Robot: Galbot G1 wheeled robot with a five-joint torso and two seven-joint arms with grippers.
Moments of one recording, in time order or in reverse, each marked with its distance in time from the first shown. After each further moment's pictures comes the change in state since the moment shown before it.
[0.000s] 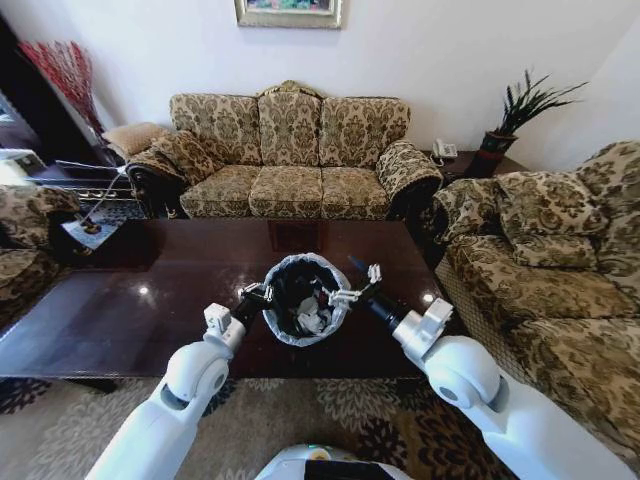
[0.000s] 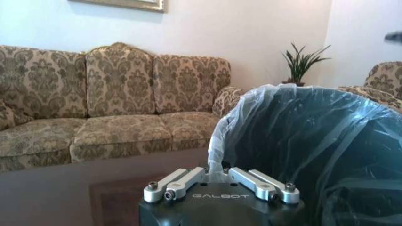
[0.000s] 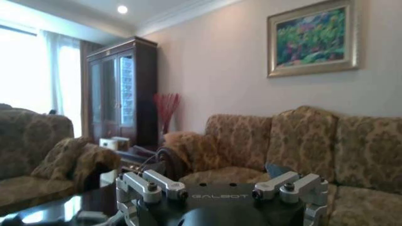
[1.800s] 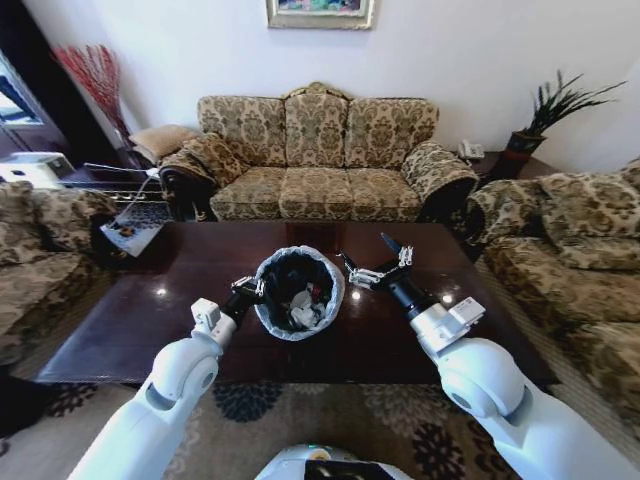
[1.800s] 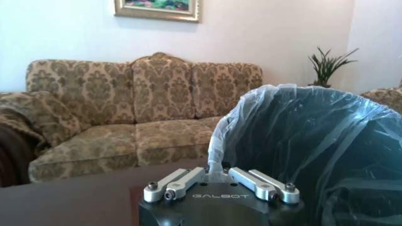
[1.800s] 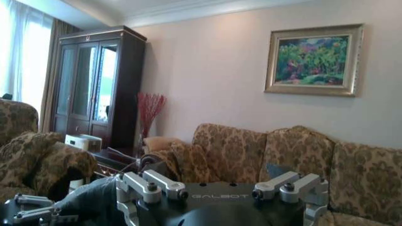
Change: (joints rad) left arm 0.002 0.032 -0.041 -0.049 -0.038 0.020 -0.025; right arm -0.057 0.012 0.054 0.060 -0.158 -0.057 0.100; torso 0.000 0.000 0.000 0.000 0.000
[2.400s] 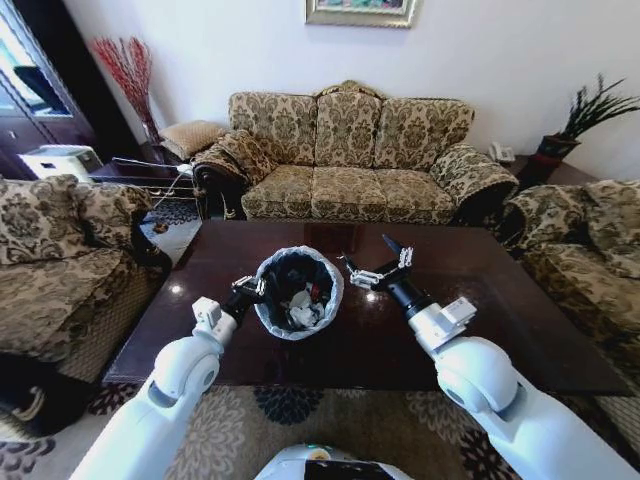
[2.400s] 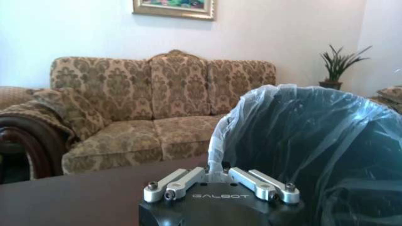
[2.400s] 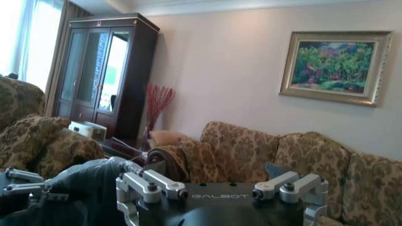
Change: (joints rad) left arm -0.004 -0.003 -0.002 0.012 0.003 0.002 0.004; right arm -0.012 0.008 -0.008 -0.040 -0.110 0.015 -0.041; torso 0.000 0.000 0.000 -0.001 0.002
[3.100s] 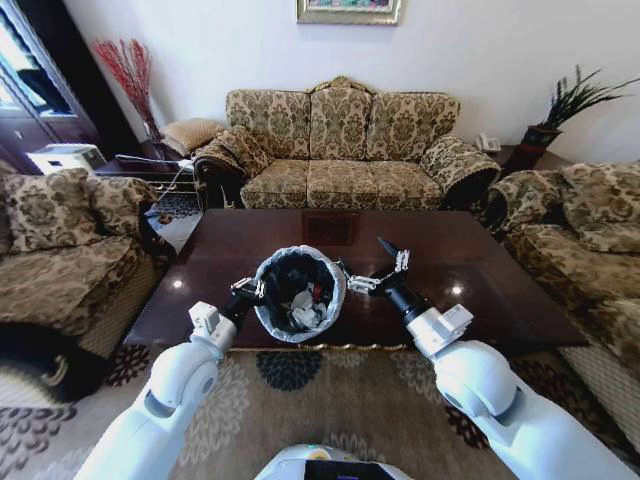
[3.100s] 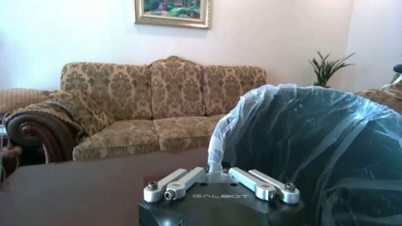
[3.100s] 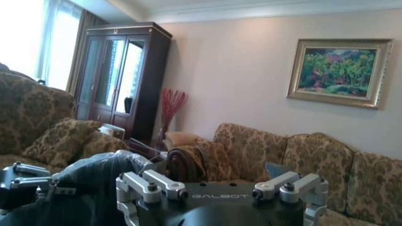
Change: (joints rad) left arm 0.045 -0.026 -0.023 -0.064 0.021 0.006 -0.004; right arm -0.011 -0.015 -0.004 0.023 0.011 0.007 -0.005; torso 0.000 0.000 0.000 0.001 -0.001
